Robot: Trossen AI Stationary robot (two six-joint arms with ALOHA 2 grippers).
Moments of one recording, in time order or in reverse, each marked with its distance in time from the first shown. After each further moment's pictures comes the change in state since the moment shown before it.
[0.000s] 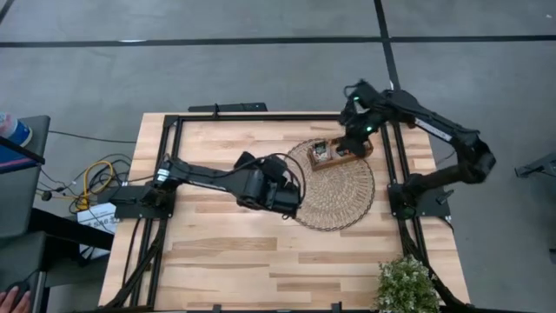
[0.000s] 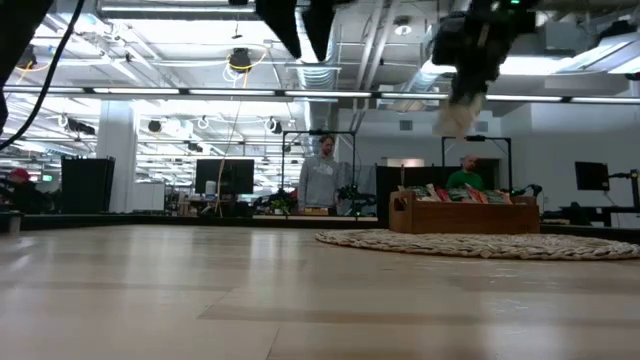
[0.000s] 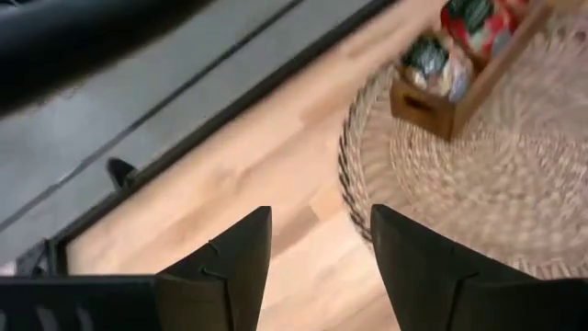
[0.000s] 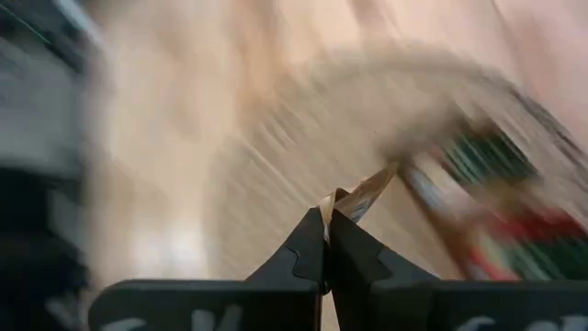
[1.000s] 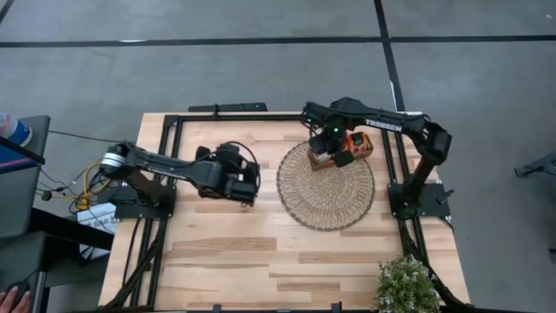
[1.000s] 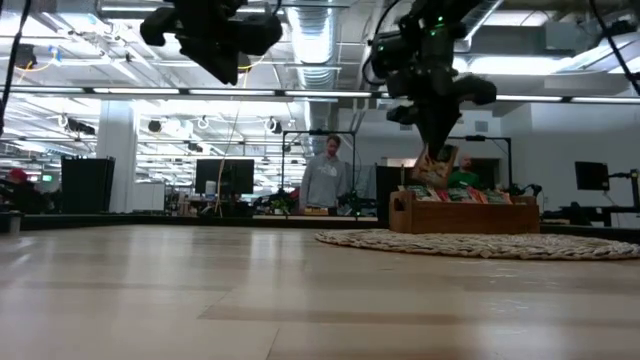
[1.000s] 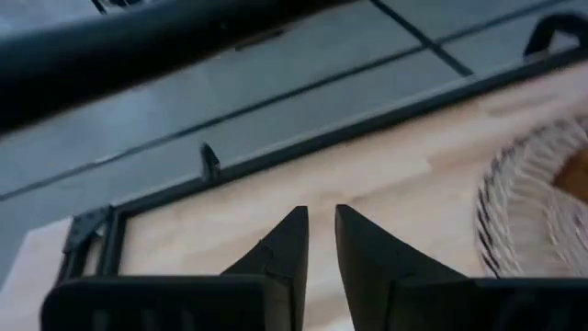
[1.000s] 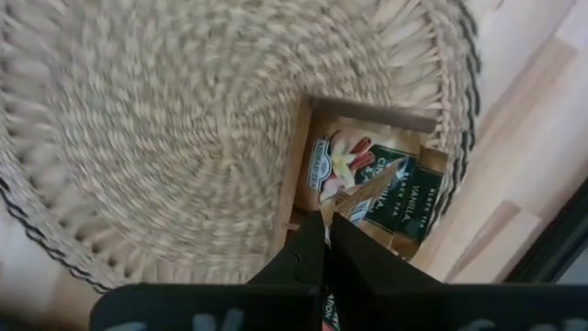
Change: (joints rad) left arm 0.049 -0.478 -0.812 0.243 -0.198 -0.297; right arm 0.285 0.416 0.281 -0.170 0.627 -0.641
